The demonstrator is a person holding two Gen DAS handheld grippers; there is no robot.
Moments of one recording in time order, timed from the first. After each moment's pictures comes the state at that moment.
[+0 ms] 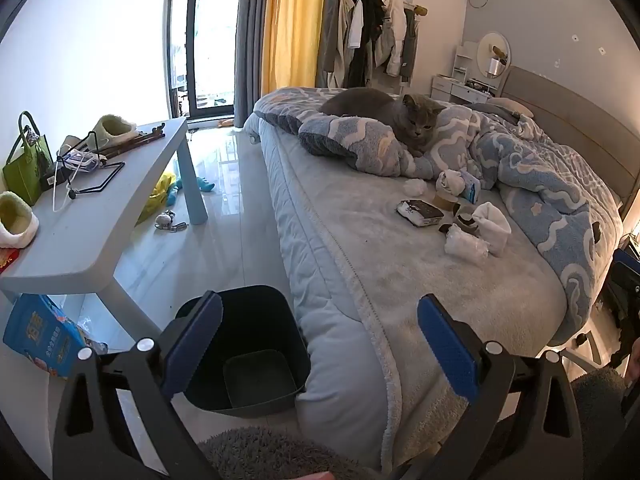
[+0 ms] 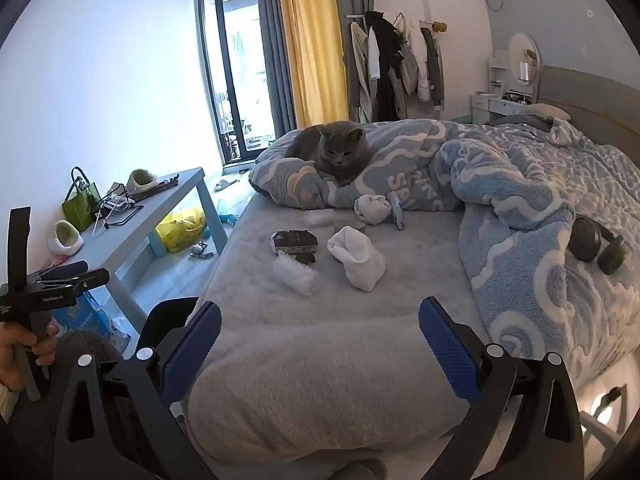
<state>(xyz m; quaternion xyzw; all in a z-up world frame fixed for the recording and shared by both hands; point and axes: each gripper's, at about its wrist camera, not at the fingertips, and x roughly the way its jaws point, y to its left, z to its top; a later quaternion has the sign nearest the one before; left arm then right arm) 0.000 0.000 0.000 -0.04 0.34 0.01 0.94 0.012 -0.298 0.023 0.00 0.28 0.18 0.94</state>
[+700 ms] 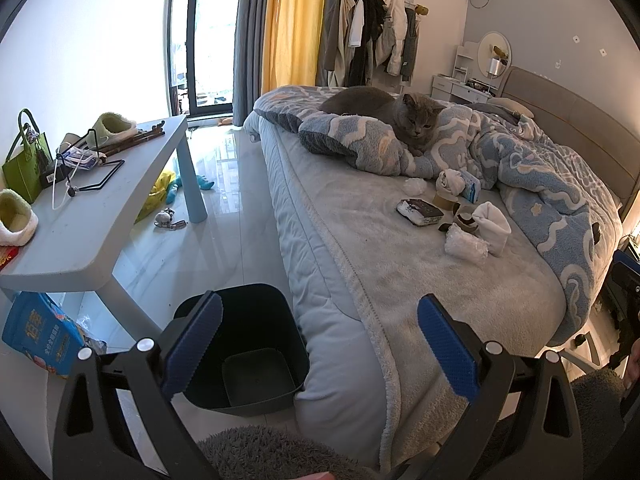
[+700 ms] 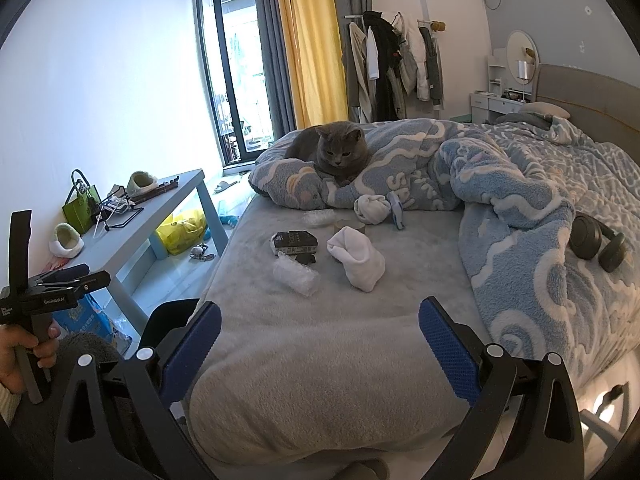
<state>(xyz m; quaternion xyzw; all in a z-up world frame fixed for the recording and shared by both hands) 0.000 0.000 0.000 -0.04 0.34 0.01 0.94 0.012 -0.299 0.022 0.01 0.28 0.18 0.94</state>
